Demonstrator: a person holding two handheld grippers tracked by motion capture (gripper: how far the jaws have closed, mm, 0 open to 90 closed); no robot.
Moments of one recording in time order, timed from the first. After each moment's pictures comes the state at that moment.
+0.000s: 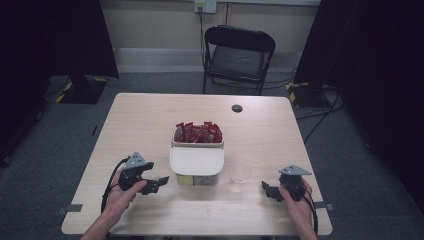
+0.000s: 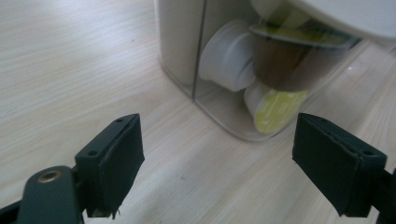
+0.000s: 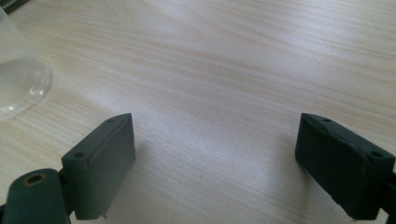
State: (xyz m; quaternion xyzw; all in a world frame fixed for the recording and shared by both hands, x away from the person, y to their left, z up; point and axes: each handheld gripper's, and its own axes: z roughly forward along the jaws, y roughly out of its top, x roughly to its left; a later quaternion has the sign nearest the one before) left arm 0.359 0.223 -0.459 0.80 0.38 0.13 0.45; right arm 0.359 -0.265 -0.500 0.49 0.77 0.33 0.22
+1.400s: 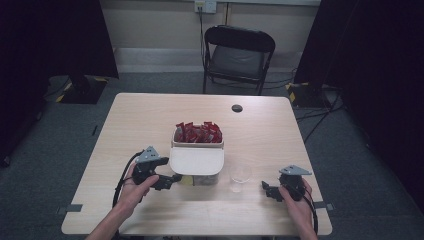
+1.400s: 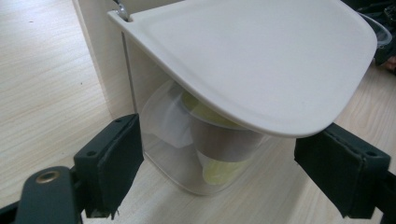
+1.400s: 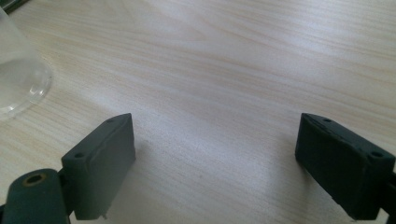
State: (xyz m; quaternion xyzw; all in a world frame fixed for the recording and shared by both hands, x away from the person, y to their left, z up) left arm 0.370 0.191 -0.442 0.80 0.34 0.10 0.47; right arm 0.359 -0.266 -0.500 0.49 0.77 0.33 0.22
